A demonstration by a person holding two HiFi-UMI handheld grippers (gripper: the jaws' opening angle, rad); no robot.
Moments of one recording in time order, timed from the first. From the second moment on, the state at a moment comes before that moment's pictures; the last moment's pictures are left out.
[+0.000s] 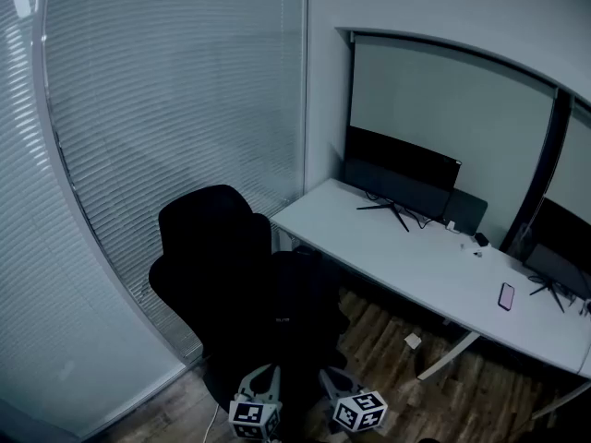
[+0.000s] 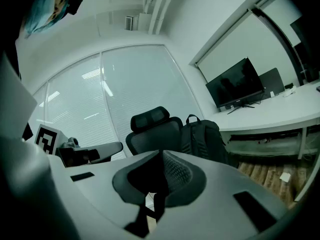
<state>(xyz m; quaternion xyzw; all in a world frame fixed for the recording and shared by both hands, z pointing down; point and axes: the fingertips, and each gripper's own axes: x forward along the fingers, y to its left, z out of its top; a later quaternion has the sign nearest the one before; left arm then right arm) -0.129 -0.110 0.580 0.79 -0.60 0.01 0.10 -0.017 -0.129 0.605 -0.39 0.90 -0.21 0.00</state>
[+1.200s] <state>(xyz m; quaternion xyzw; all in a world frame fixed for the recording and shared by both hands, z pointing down) -0.070 0.005 0.579 0.76 -0.64 -0.01 0.11 0.039 -0.031 0.610 -0.34 0.92 -0.21 -0.01</state>
